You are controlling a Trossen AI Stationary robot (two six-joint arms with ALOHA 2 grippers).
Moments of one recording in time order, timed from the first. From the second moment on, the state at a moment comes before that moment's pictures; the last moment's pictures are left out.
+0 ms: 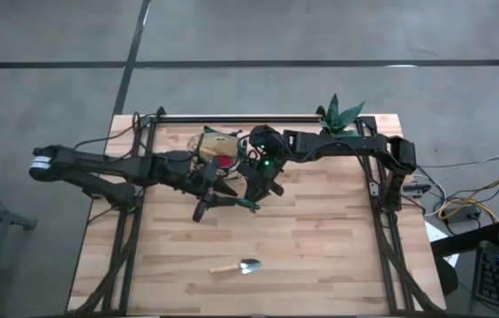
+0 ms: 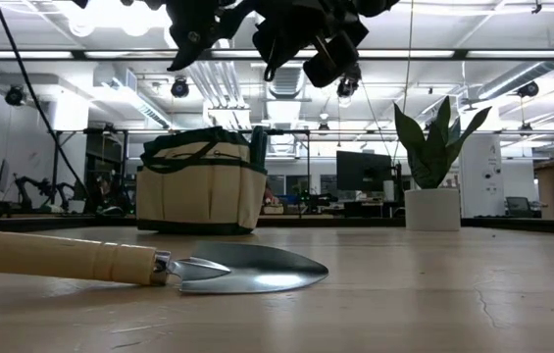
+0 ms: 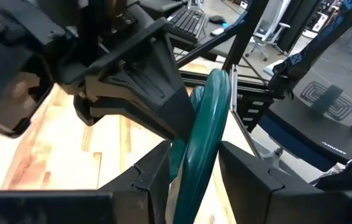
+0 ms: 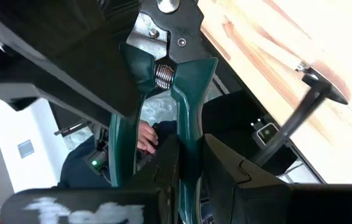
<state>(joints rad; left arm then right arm) -0.04 1.11 0.86 0.01 0.22 -0.20 -0.16 1.83 1.51 -0.31 -1.00 1.44</state>
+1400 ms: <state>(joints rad) -0.04 0.88 0.87 0.07 0.25 -0.49 -0.22 1.81 1.66 -0.24 -0.63 0.97</state>
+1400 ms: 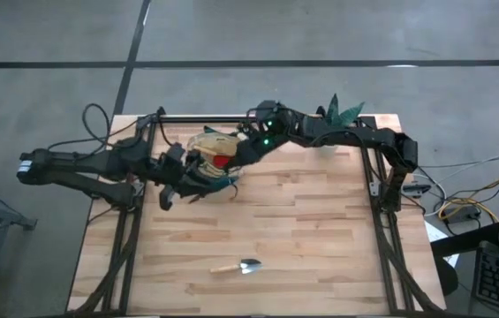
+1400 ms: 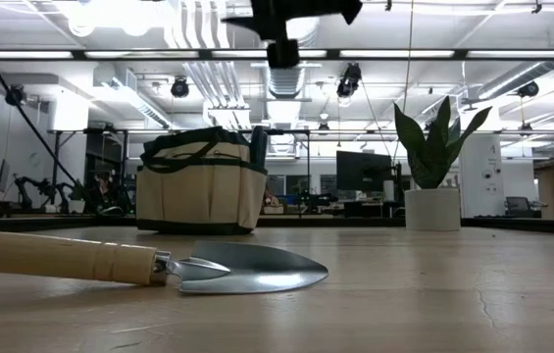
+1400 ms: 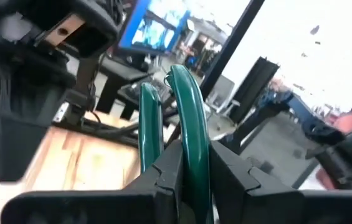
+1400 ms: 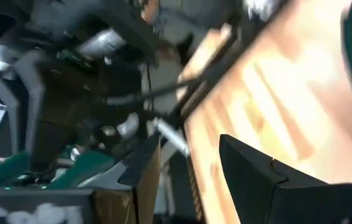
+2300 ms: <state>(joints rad) -0.05 0.70 0.86 0.10 -0.42 -0.29 -0.18 1.86 2.03 -0.23 -0.05 0.48</state>
